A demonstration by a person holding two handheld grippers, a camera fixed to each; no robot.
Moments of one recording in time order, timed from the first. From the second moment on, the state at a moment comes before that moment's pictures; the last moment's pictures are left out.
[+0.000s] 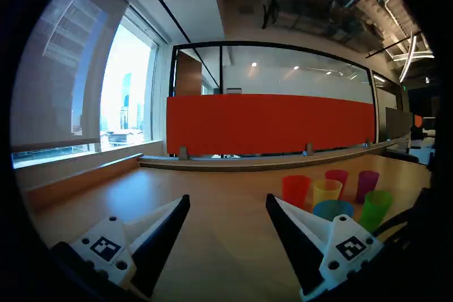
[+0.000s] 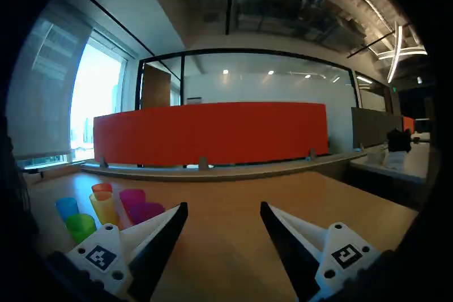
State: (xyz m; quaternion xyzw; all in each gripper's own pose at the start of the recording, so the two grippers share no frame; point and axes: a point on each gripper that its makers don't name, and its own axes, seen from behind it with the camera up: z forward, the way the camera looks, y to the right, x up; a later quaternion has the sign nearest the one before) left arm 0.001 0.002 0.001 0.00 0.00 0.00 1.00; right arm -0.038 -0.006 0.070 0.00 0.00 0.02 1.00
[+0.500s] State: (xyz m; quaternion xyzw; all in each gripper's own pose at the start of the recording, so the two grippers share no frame) left arm 0.001 0.003 0.001 0.00 0.00 0.00 1.00; right arm -0.036 -0.007 0.067 0.00 0.00 0.01 1.00
